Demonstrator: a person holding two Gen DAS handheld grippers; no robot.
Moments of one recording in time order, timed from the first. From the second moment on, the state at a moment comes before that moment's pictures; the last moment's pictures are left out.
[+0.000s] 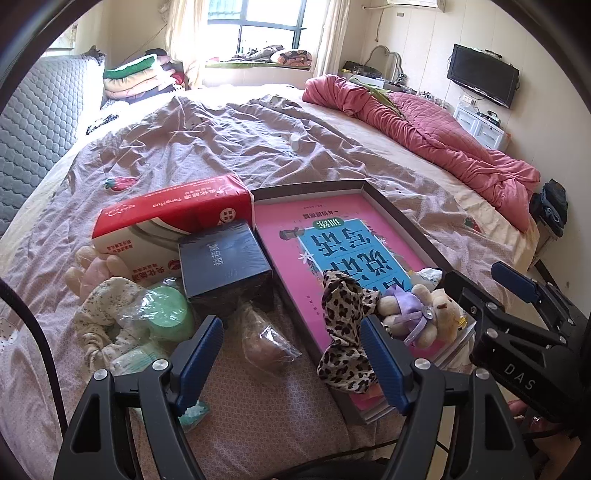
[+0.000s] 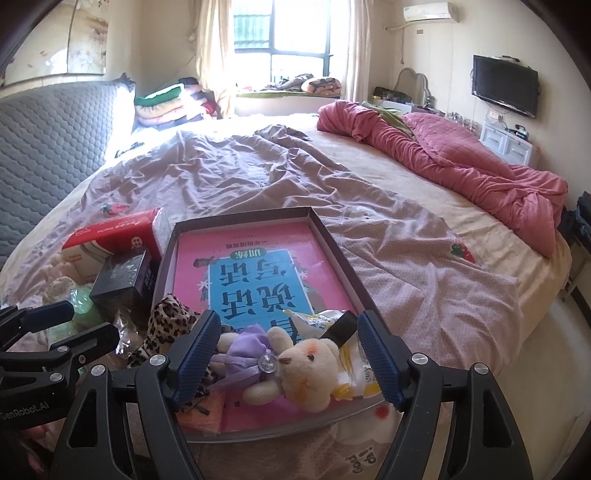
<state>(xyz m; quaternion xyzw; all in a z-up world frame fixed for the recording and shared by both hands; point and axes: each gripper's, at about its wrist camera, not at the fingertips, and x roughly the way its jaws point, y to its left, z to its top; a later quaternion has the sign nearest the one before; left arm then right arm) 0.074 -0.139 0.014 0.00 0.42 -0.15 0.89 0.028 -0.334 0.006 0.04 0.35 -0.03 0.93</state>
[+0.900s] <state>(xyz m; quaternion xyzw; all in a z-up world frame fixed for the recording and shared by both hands) 0.052 -0.021 0.026 -0.06 0.41 -0.05 0.91 0.014 -0.276 0.046 -0.01 0.30 0.06 0.95</state>
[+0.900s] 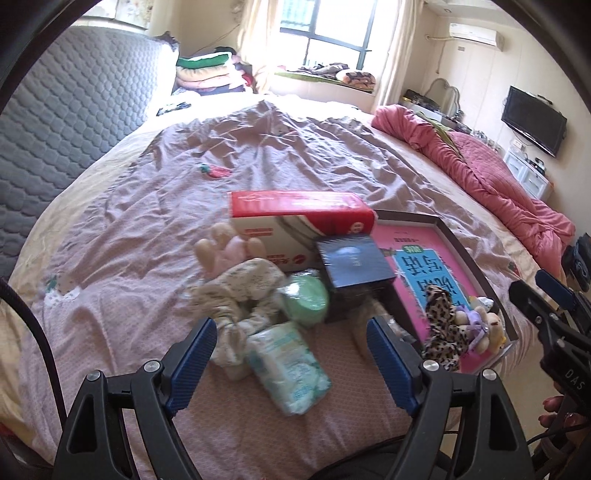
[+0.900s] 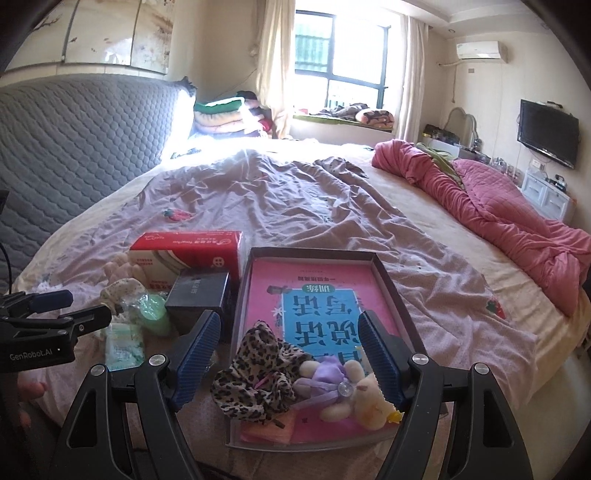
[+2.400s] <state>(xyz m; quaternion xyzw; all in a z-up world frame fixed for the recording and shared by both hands) 0.067 0.064 -0.015 -0.15 0.43 -0.01 0.89 0.020 -0.139 0.002 -0.04 0.39 0.25 0.88</state>
